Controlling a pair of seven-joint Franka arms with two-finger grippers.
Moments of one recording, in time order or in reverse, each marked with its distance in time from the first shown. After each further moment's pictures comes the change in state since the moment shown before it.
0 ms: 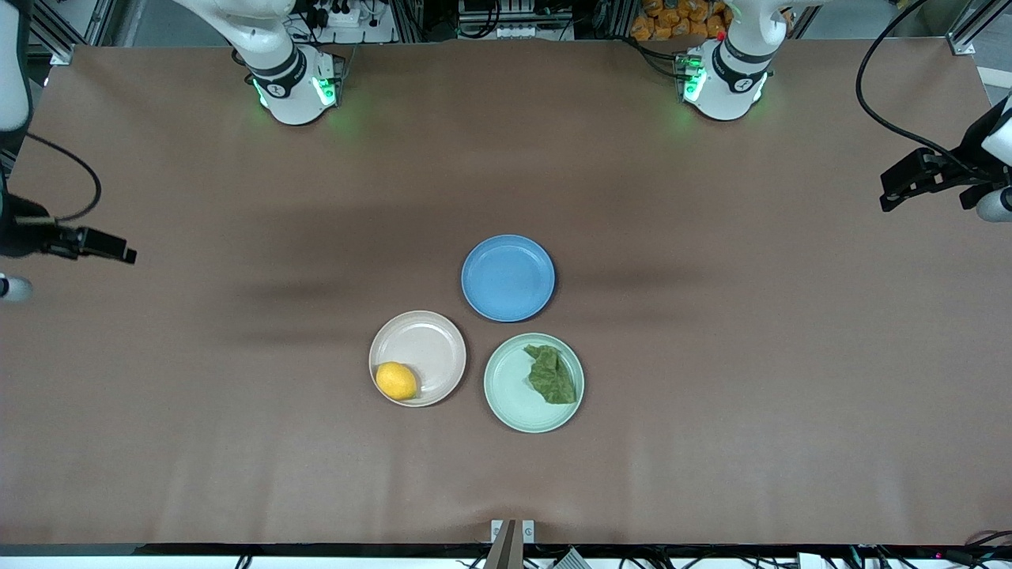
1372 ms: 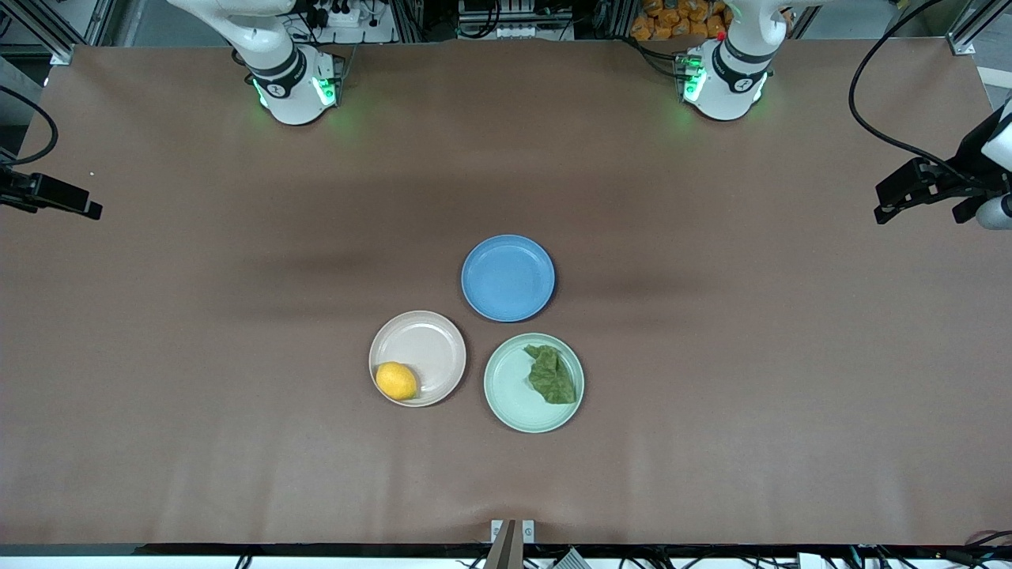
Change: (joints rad) left arm -0.001 0.005 0.001 -0.012 -0.031 0.060 0.000; right arm 0.098 -0.044 -0.112 0.118 -0.003 -0.180 0.030
